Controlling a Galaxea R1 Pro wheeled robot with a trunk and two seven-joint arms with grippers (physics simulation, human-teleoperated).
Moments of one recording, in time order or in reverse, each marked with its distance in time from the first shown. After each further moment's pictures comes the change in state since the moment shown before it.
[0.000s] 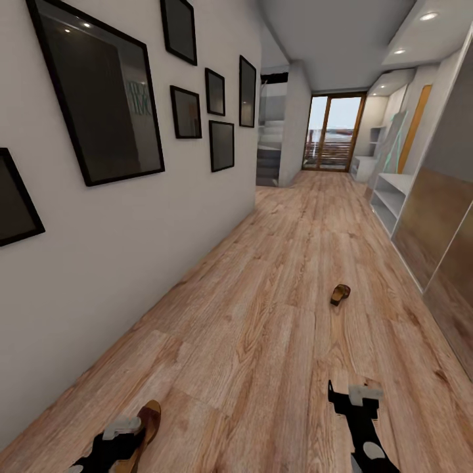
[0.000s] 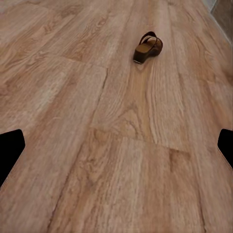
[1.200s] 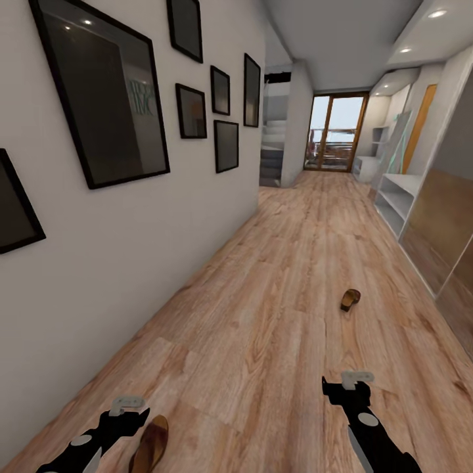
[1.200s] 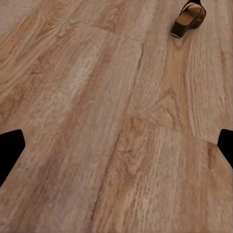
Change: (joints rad) left arm -0.085 0.007 -0.006 -0.001 -0.054 0.074 0.000; right arm -0.001 0.004 0.002 -0.202 0.000 0.398 0.114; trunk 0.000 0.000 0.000
